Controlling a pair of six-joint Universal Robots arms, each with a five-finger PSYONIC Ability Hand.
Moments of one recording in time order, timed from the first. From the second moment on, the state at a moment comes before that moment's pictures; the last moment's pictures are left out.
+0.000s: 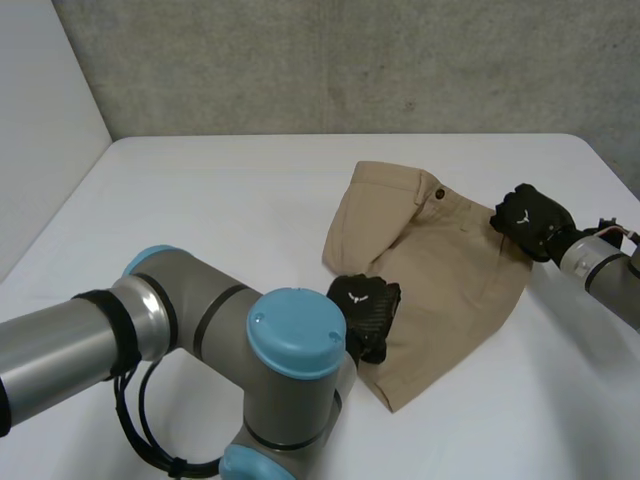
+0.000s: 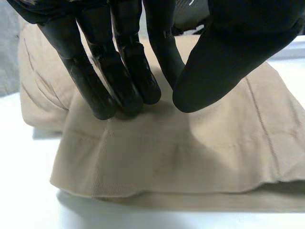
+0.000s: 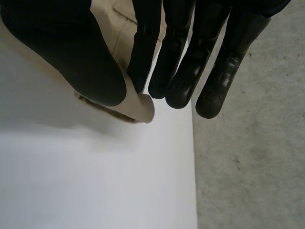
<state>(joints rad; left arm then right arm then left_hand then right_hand) 3.78 -2.33 -1.26 3.30 -1.73 3.09 1.53 -0.67 1.16 -0.27 0.87 1.89 1.13 1.20 1.18 1.19 0.98 0.94 1.17 1.18 1.19 0.97</state>
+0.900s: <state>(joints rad) 3.84 -2.11 -1.40 3.15 -1.66 2.62 2.04 -1.25 1.22 0.00 1.50 2.71 0.37 0.35 0.36 0.35 0.17 0.95 1.17 1.18 1.19 0.98</state>
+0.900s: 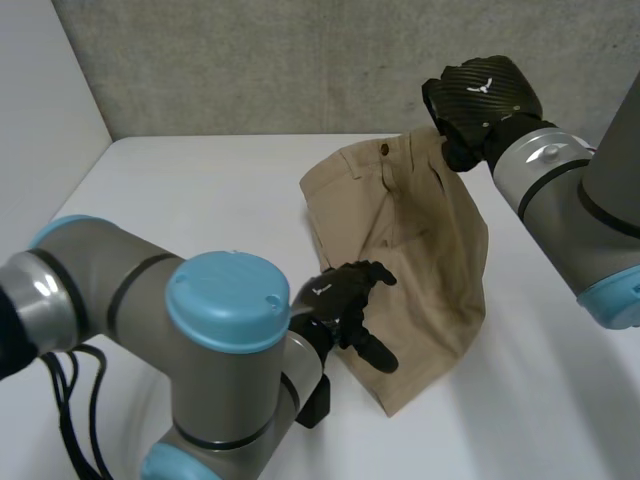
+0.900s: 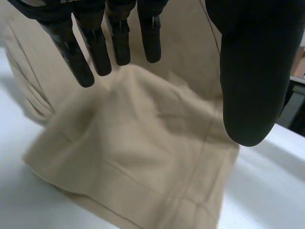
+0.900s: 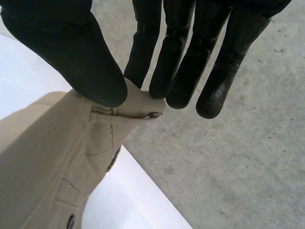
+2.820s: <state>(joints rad) 4.10 -1.85 -1.83 3.14 -1.71 3.04 2.09 -0.87 1.12 0.09 1.22 2.33 1.14 1.19 1.19 1.20 0.97 0.96 1.17 1.17 1.17 0.96</state>
